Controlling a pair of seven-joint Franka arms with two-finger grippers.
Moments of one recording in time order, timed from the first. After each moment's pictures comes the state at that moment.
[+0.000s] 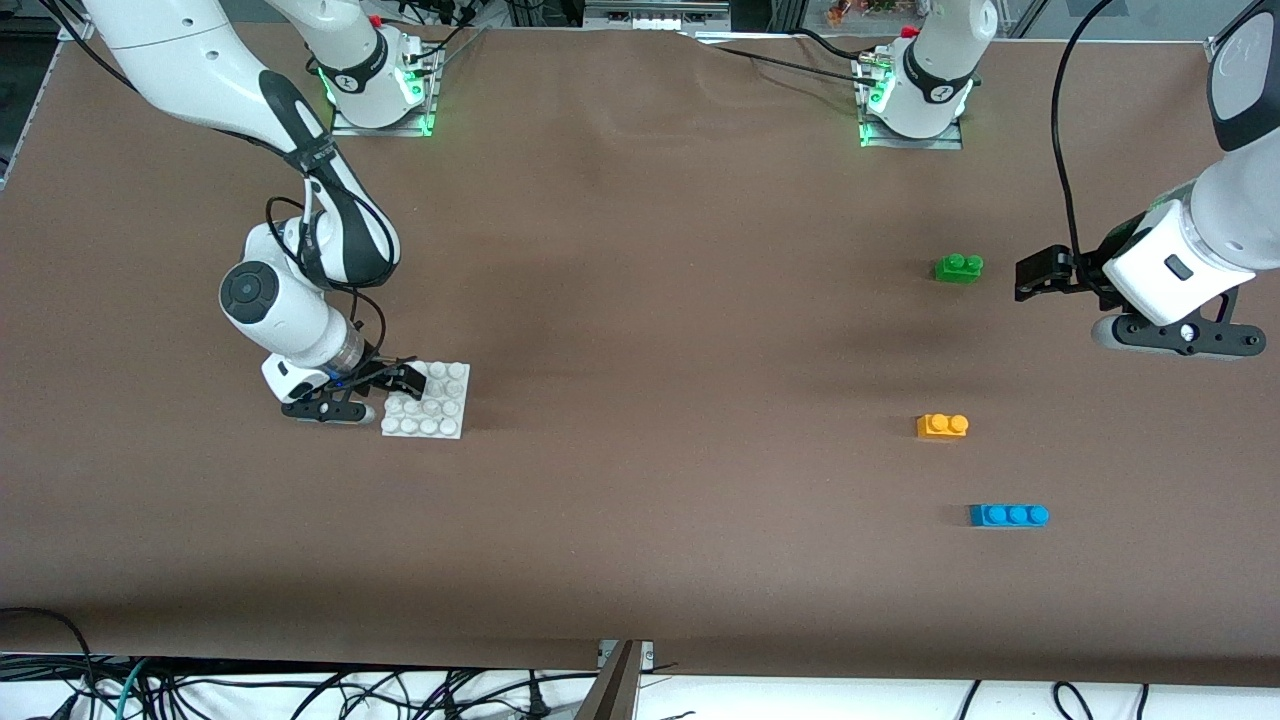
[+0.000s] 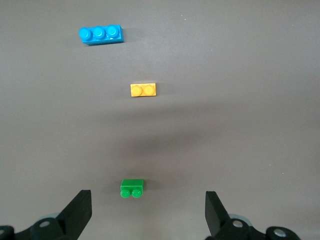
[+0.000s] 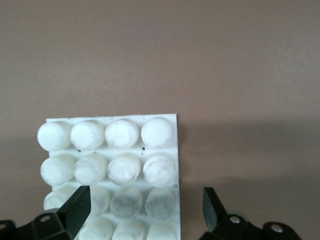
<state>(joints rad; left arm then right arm) 0.19 0.22 -0.33 -1.42 0.04 1.49 -0.06 0.07 0.50 0.12 -2.05 0.02 2.65 0.23</state>
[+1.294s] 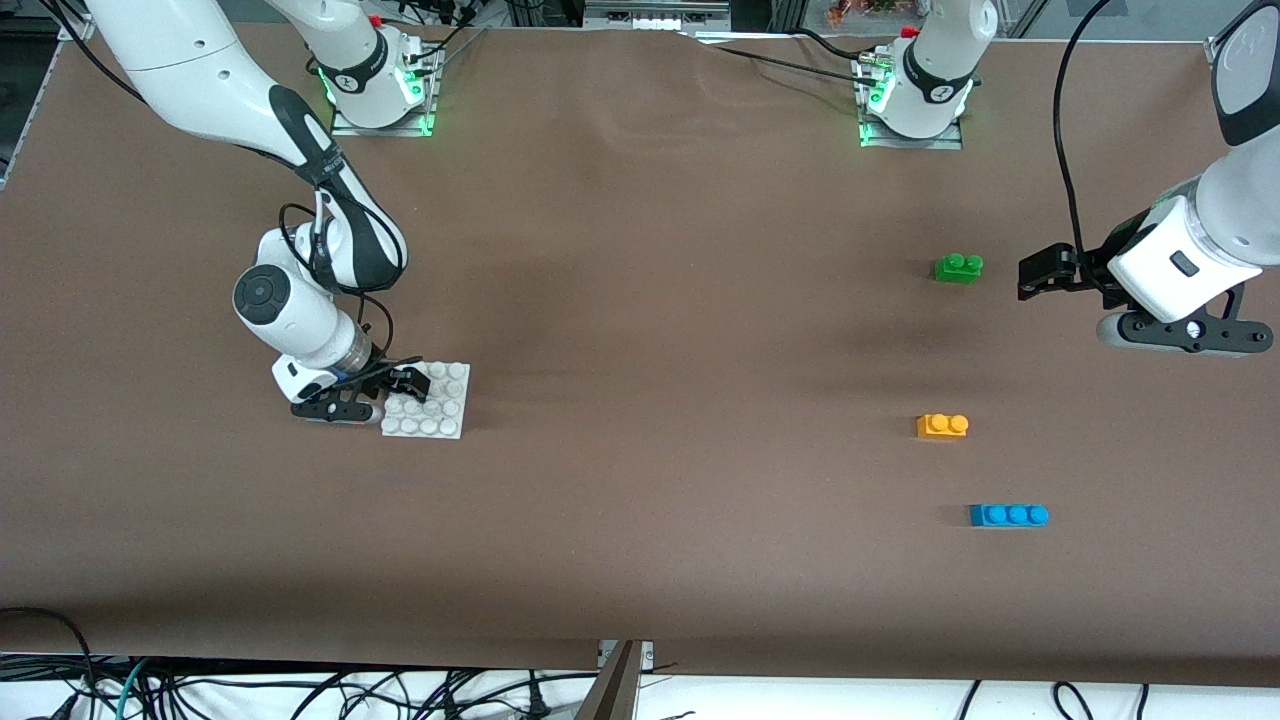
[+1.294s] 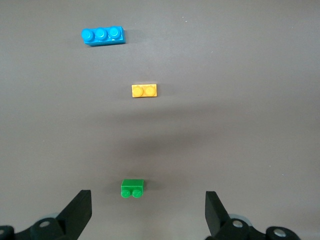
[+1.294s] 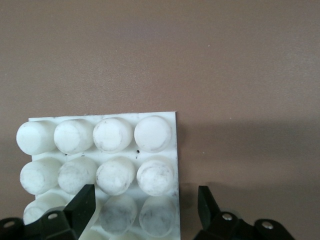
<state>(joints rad) 0.19 0.22 -0.33 -1.42 0.04 1.49 -0.06 0.07 0.53 0.12 -2.06 0.02 2.70 0.23</state>
